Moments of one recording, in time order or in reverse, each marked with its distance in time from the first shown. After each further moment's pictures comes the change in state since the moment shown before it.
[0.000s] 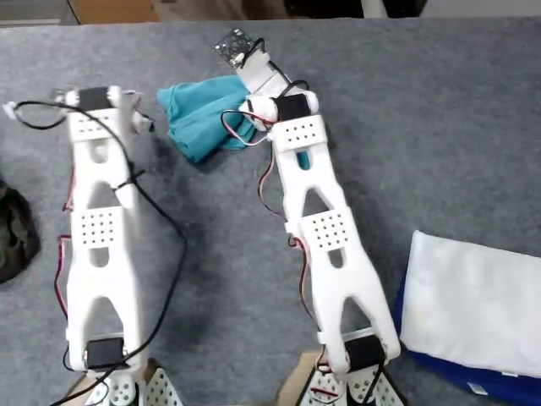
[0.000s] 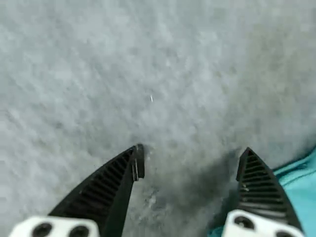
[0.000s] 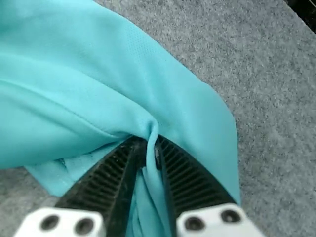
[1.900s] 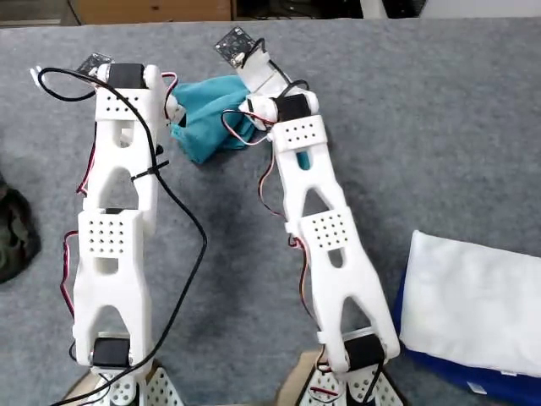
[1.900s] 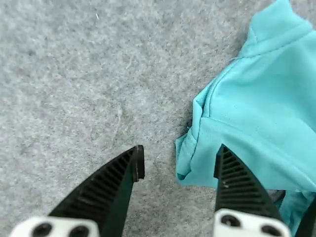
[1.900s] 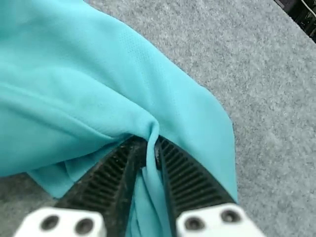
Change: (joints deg) left arm 8.1 -22.2 19.9 0.0 -0.6; right arm 0.0 0.0 0.1 -1.0 0.0
